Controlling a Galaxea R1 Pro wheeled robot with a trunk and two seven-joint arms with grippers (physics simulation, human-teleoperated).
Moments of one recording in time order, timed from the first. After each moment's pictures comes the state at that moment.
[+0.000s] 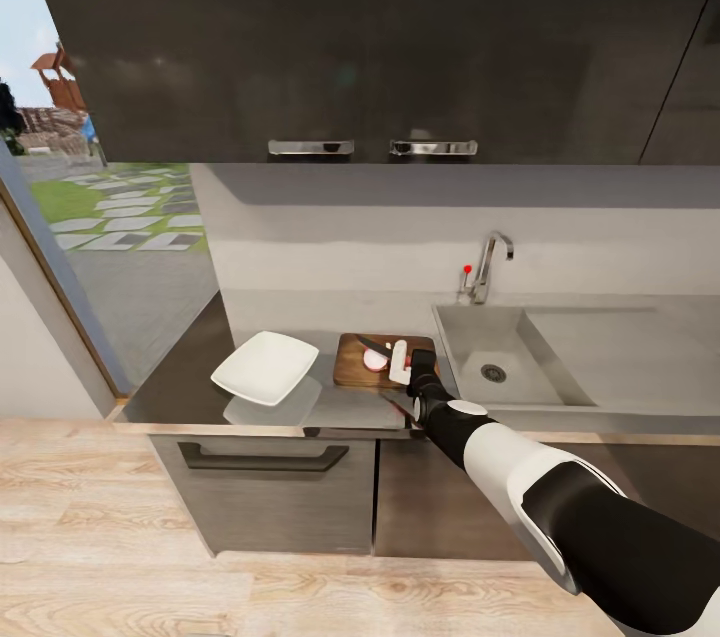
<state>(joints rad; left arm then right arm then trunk) -0.43 0.05 -0.09 0.08 0.03 -0.32 0.05 -1.08 0.17 0.51 -0.11 0.94 0.19 -0.19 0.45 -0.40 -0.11</state>
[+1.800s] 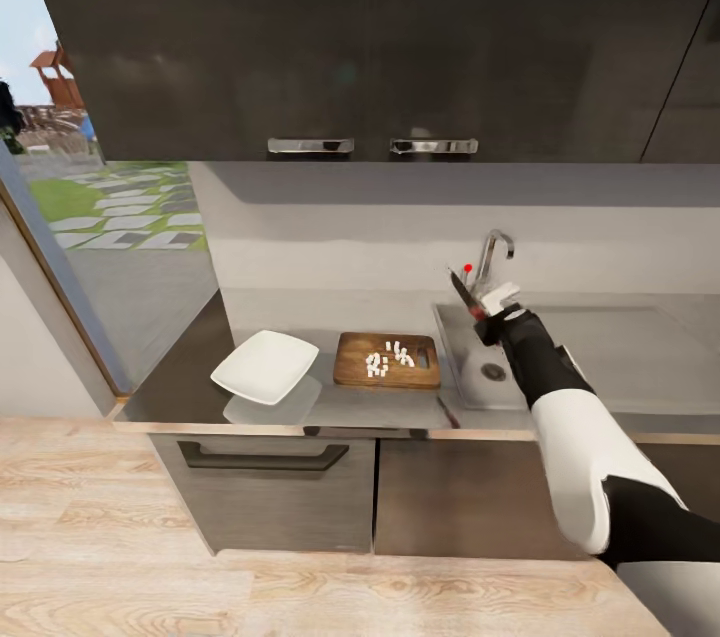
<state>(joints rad) -0.43 0.09 -0.09 0.07 0.03 -0.32 0.06 -1.08 0.01 -0.23 -0.69 0.87 0.49 0.30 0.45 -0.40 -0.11</state>
